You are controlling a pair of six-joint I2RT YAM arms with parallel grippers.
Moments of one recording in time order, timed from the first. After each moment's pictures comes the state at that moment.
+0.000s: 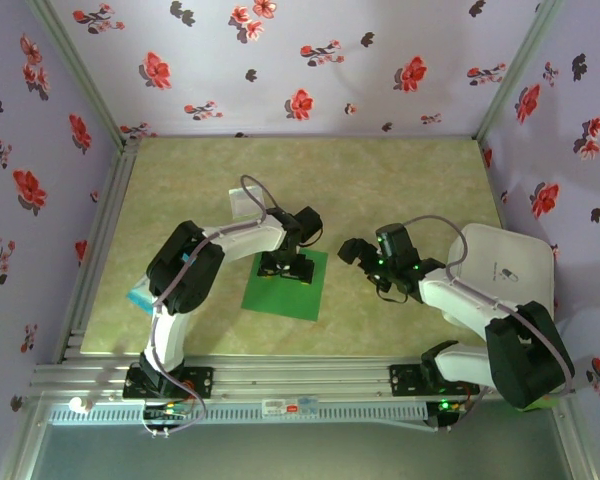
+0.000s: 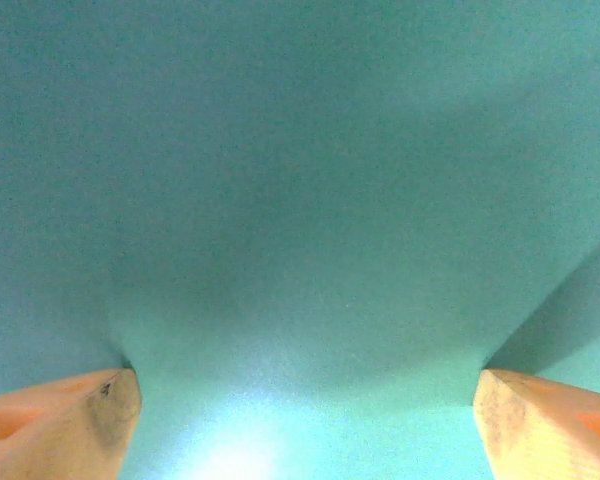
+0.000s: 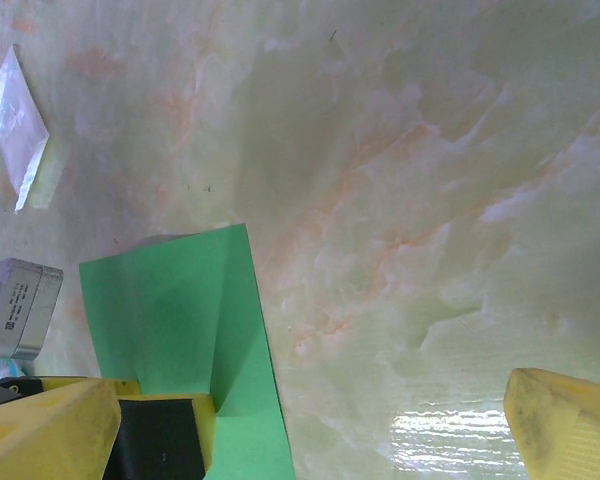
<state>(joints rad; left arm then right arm) -0.84 2.04 1.44 -0.94 0.00 -0.62 0.47 1.23 0.55 -0.17 -0.20 1.01</state>
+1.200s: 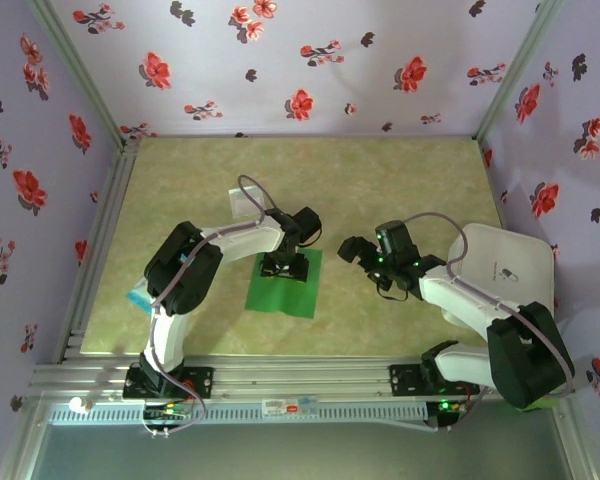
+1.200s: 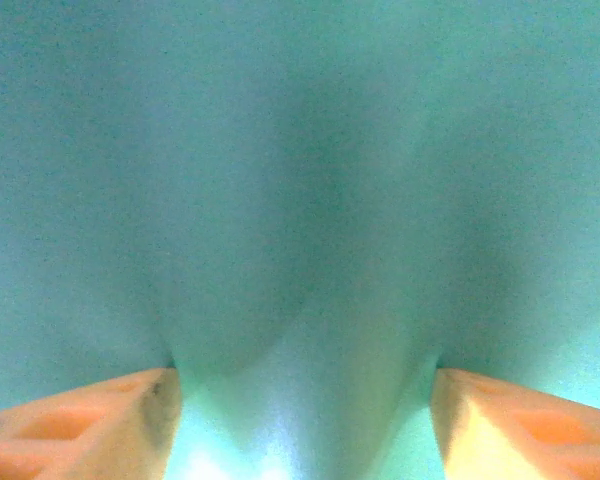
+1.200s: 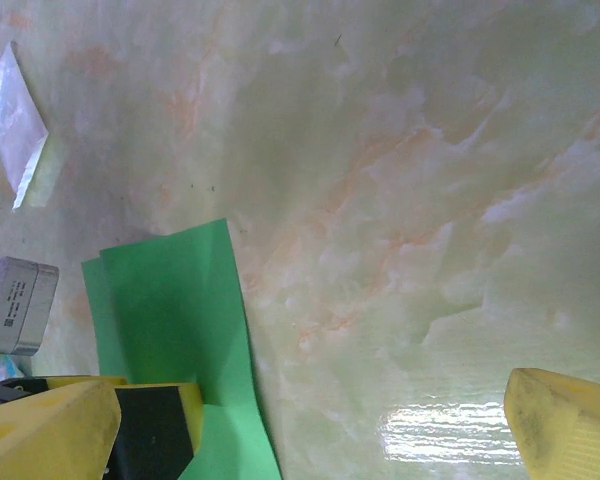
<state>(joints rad) -0.84 2.02 1.42 -0.92 -0.02 -0.65 0.47 1.23 0.59 -0.23 -0.20 1.00</state>
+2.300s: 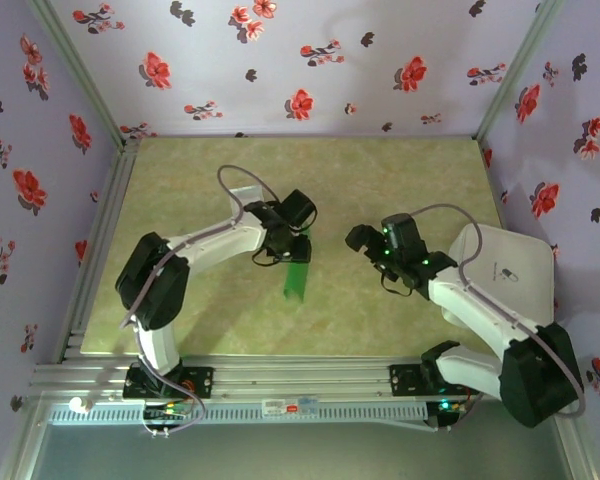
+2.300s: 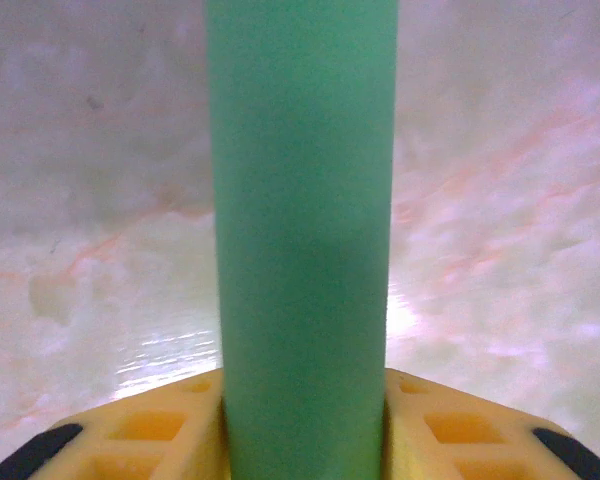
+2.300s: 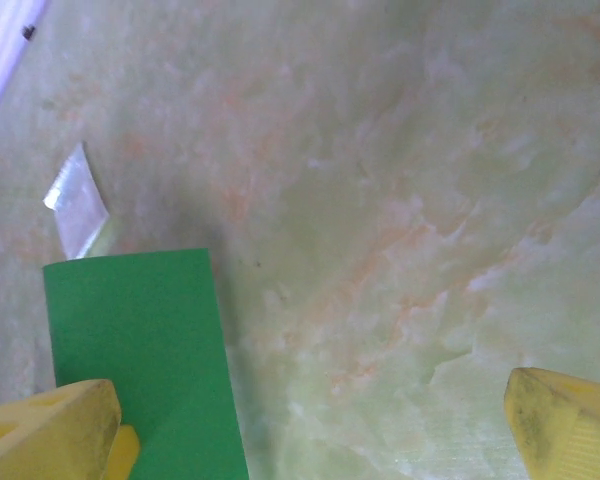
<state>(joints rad) -0.80 1.78 1.35 -0.71 0.09 -0.69 0.47 1.09 0.66 -0.33 -0.04 1.01</state>
